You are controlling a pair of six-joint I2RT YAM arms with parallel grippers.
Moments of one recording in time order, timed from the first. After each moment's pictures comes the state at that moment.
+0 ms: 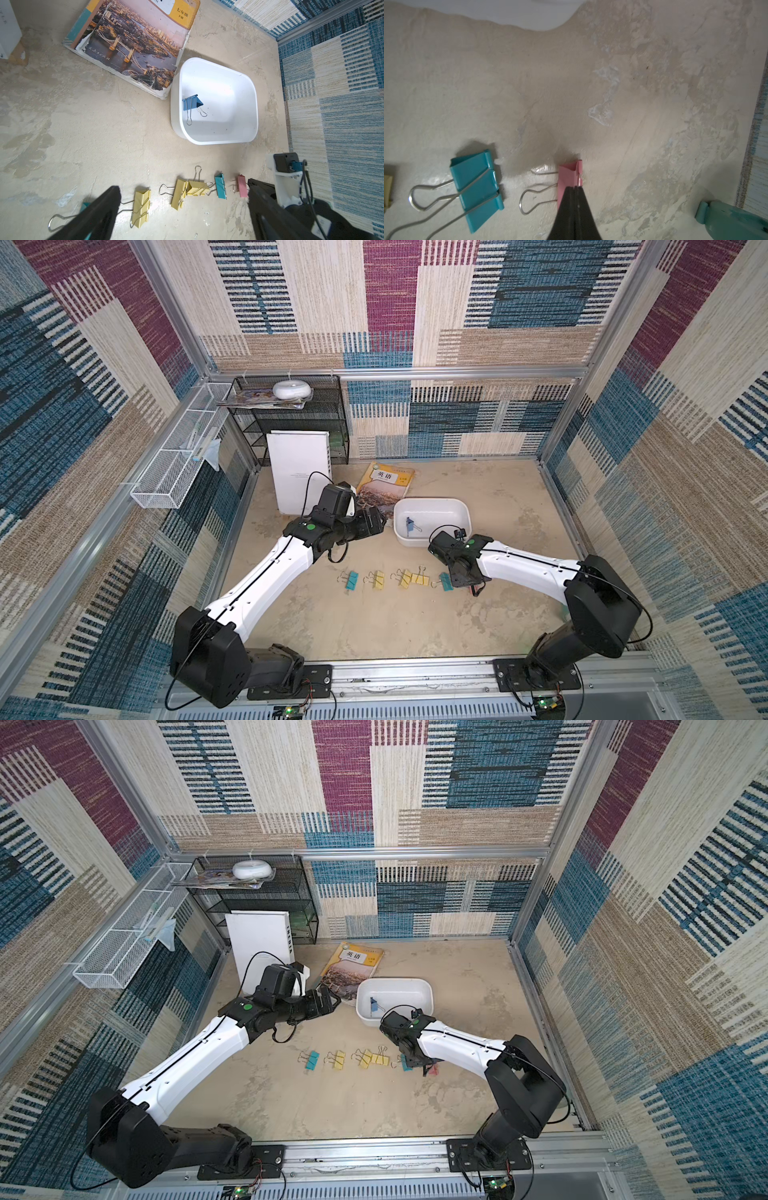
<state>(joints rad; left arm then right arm) -0.43 1.34 1.11 -0.54 0.21 -0.64 0.78 1.58 0.97 -0.90 0.47 0.66</state>
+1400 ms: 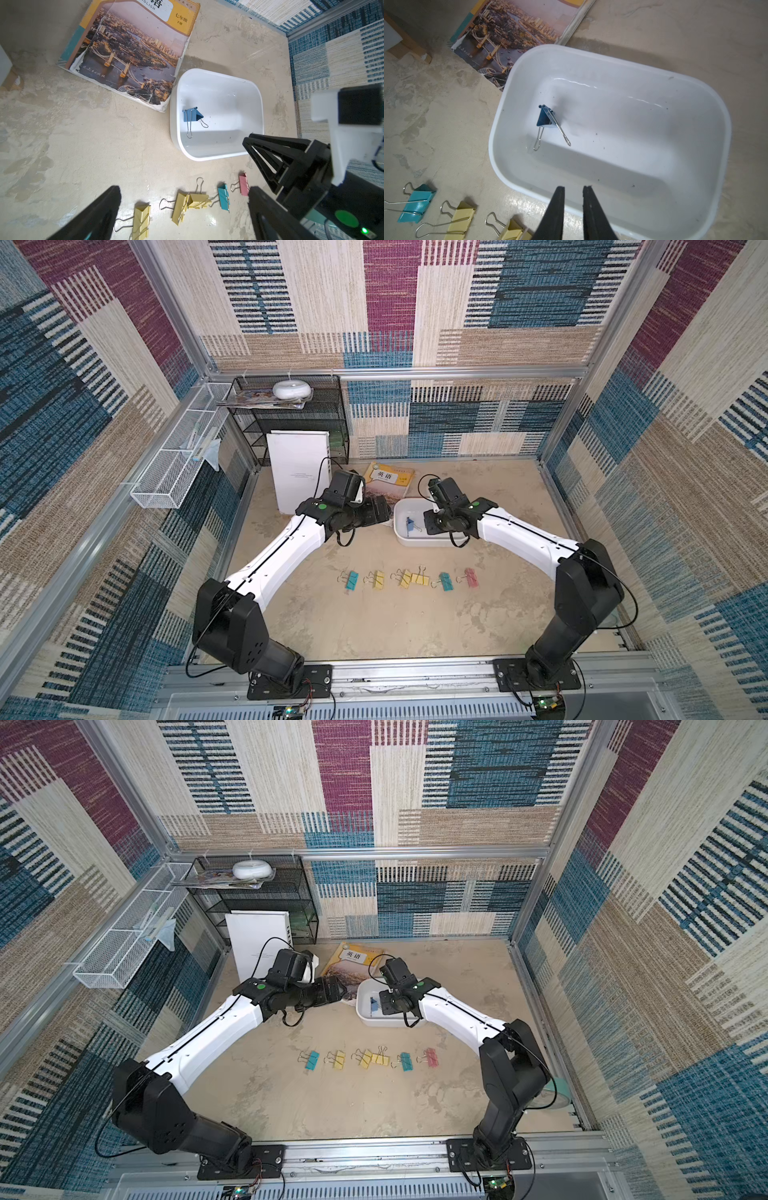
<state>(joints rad) -0.43 1.52 1.32 -0.62 0.19 -0.59 0.60 1.73 1.33 -0.54 0.08 0.31</state>
